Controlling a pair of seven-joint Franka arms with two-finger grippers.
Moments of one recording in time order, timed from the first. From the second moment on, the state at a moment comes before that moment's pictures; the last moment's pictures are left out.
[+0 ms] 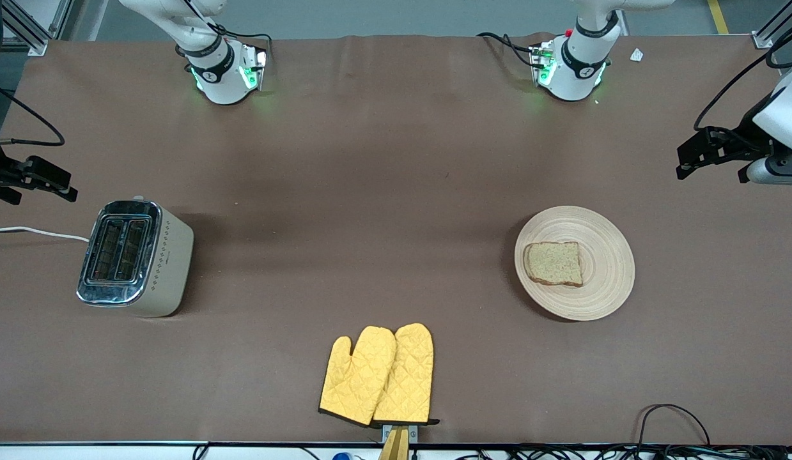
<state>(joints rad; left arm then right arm) -0.11 0.01 0.02 -1.54 0.01 1.60 0.00 -0.11 0.05 0.02 -1.57 0.02 1.65 -0.12</state>
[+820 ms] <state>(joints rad) 0.23 0.26 0.03 -1.55 -0.32 1.57 0.28 -0.10 0.05 0.03 -1.56 0.02 1.65 -0.12</state>
